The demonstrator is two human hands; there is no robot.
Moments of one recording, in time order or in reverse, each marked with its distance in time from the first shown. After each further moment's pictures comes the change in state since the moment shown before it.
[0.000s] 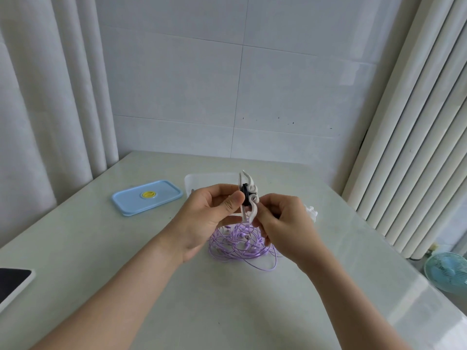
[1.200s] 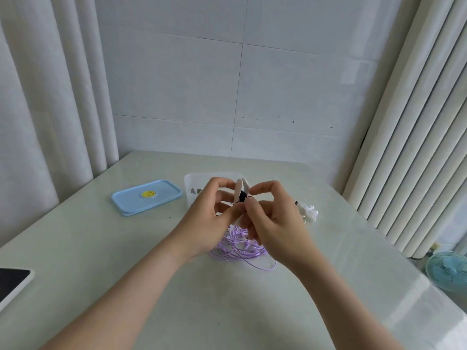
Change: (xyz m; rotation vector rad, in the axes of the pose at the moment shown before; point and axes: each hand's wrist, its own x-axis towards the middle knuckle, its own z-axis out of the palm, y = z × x) left_hand -0.004 -0.004 0.004 0.433 0.076 0.113; right_hand -0.011 -0.014 0.014 0.160 0.008 -0.059
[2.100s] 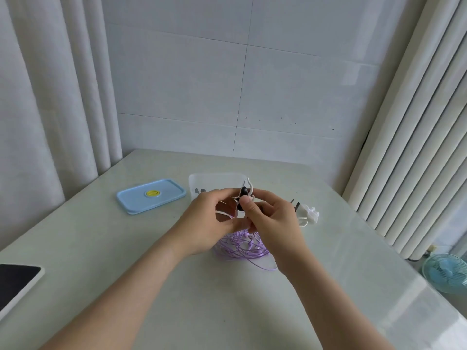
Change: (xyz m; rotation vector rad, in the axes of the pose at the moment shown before) left_hand 0.002 -0.003 -0.019 0.214 -0.110 0.063; right_hand 0.012 0.014 0.018 0.258 0.032 0.125
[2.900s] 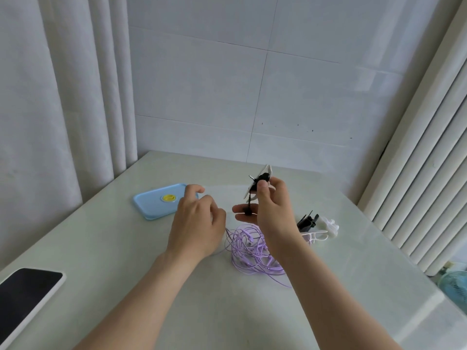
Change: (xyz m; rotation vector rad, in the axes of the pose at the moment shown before) left_hand 0.005 -0.055 -0.029 0.606 0.486 -0.070; right_hand 0.050 -0.010 0.052 0.160 0.105 0.086
